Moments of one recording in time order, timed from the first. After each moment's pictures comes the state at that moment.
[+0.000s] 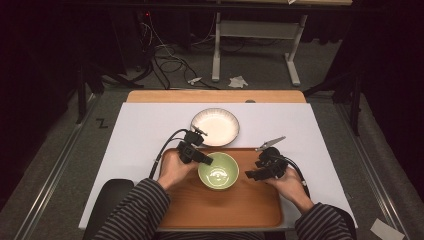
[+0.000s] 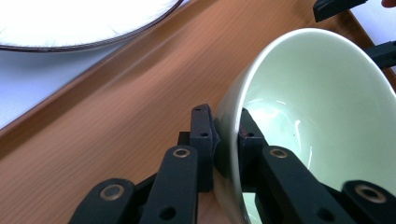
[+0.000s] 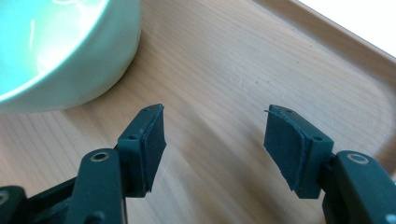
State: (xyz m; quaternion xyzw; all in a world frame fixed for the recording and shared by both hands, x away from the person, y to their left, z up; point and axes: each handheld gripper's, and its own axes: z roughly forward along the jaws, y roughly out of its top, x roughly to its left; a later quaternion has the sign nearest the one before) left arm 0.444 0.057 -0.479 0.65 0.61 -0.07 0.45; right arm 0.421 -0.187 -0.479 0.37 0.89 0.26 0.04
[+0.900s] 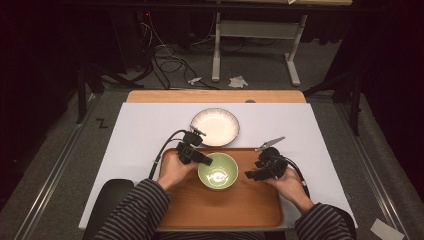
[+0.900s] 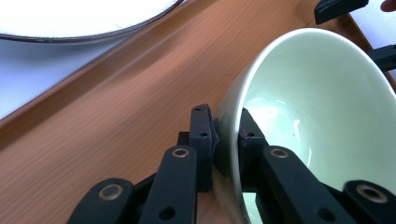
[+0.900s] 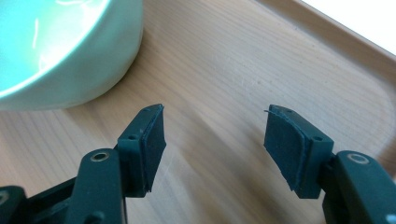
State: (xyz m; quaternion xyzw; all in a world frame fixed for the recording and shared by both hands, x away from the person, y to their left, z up) left arm 0.445 0.066 -0.482 0.67 0.59 -0.09 0.44; right arm 0.421 -0.187 -0.479 0.36 0.89 0.26 0.04
